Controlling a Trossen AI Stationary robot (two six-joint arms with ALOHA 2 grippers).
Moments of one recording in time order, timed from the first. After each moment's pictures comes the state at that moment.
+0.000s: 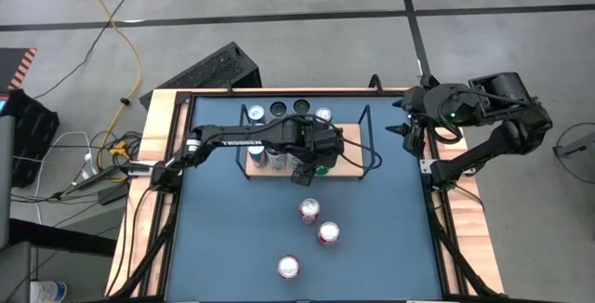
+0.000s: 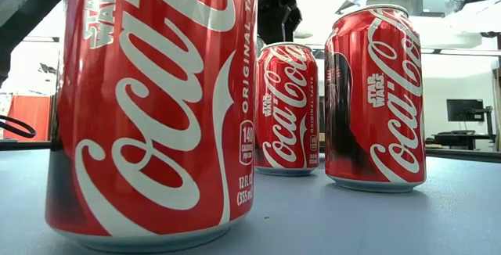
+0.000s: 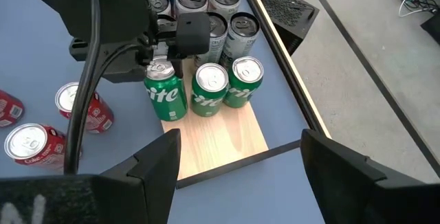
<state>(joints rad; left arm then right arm) 0.02 2.21 2.29 -1.21 -0.21 0.43 0.11 1.27 1.97 -1.57 0.43 0.25</state>
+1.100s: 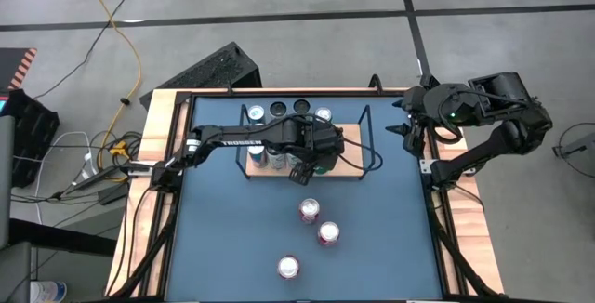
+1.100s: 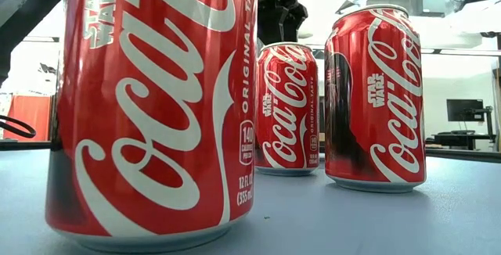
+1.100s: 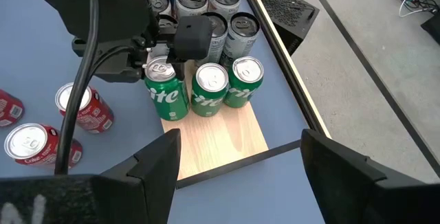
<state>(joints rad) 0.02 2.21 2.29 -1.20 -0.22 0.54 0.11 1.27 1.97 -1.57 0.43 0.24</state>
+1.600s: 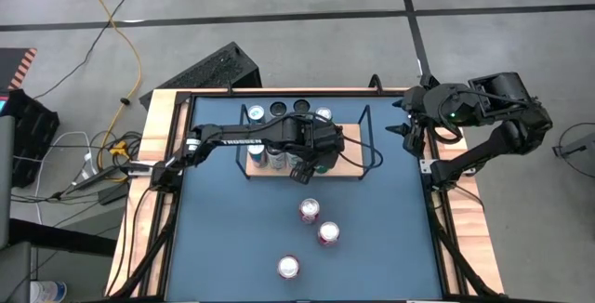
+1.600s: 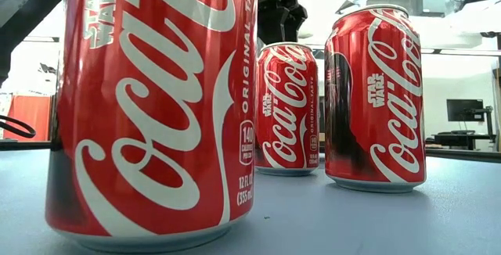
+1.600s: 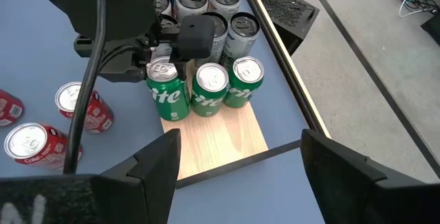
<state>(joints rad) 0.04 2.21 2.29 -1.19 -0.21 0.53 0.11 1.27 1.97 -1.57 0.43 0.24</state>
